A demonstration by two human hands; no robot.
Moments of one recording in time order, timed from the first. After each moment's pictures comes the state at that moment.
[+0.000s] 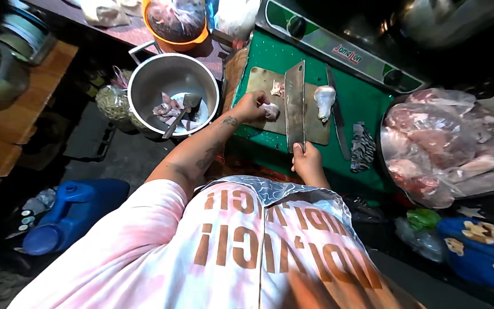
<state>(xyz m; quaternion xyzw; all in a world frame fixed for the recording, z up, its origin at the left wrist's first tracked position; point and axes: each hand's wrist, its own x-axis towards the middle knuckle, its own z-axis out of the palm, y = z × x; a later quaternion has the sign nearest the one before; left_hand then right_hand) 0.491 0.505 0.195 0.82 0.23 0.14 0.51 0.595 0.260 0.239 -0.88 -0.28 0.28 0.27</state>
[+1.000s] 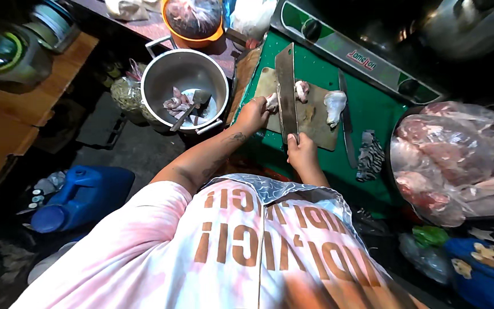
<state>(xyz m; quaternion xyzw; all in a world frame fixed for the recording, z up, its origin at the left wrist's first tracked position) 0.479 0.468 0.181 0.84 0.36 0.19 0.34 0.585 0.290 0.244 -0.85 -0.38 0.26 0.26</state>
